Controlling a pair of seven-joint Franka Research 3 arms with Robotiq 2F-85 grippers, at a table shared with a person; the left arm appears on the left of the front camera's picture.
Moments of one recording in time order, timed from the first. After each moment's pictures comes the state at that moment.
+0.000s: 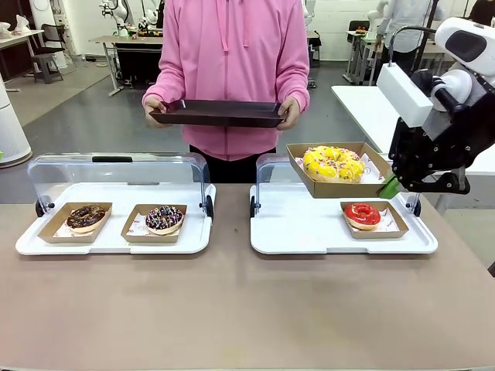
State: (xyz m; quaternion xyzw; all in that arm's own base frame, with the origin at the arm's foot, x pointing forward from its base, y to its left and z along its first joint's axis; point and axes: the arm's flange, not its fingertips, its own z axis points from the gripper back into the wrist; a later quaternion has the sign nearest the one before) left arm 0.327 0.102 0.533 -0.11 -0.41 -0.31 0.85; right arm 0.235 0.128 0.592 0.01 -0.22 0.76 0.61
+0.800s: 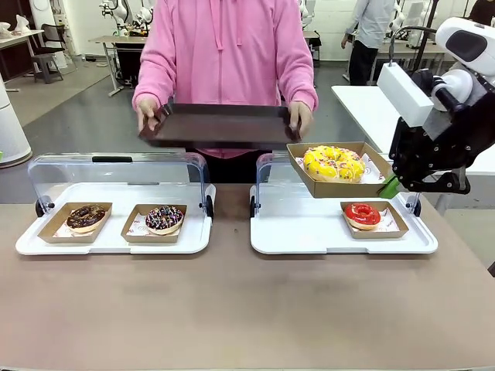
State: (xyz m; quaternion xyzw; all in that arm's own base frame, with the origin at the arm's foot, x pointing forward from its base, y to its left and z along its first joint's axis) left arm 0.327 0.102 0.533 -0.11 -0.41 -0.31 0.85; right arm 0.236 0.128 0.592 0.01 -0.22 0.76 0.61
